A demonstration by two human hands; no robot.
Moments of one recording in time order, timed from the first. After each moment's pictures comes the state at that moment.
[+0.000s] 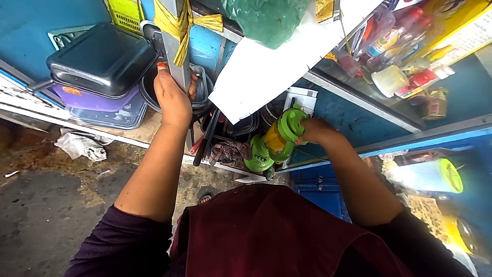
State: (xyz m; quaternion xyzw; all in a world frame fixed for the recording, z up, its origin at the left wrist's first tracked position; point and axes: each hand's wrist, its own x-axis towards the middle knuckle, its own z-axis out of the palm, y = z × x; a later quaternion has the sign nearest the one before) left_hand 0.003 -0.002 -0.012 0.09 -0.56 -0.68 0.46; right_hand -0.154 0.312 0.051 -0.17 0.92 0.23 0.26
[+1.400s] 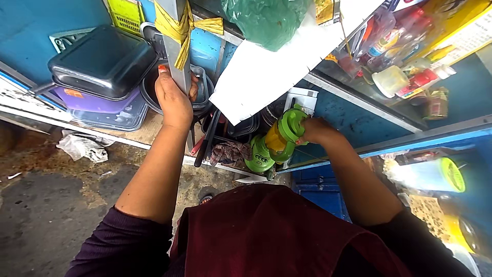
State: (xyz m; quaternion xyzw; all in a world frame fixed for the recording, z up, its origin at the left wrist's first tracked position) left_hand 0.003 -0.002 -0.013 0.09 -0.56 -0.68 0.46; right_hand -0.152 0.307 0.053 -0.18 0.92 0.25 0.26
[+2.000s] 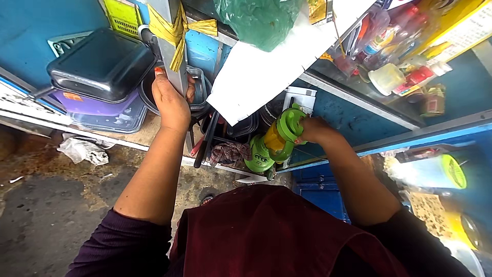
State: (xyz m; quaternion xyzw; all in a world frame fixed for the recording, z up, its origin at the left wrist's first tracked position) left_hand 0.004 -0.003 -0.013 0.08 -0.57 -0.68 0.46; right_hand -0.151 0.308 0.053 -0.16 0.92 0.24 0.26
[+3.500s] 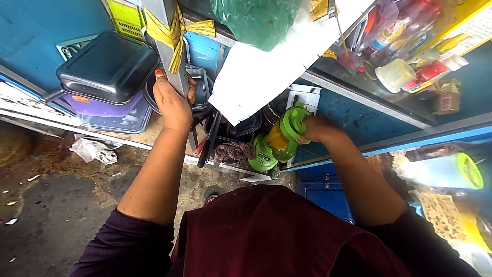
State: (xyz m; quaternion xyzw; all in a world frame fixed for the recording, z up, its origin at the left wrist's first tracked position) left_hand 0.004 -0.001 -0.013 0.09 -0.56 -0.68 0.46; right_hand -0.154 0.307 0.048 -0.16 0.92 0.23 0.25
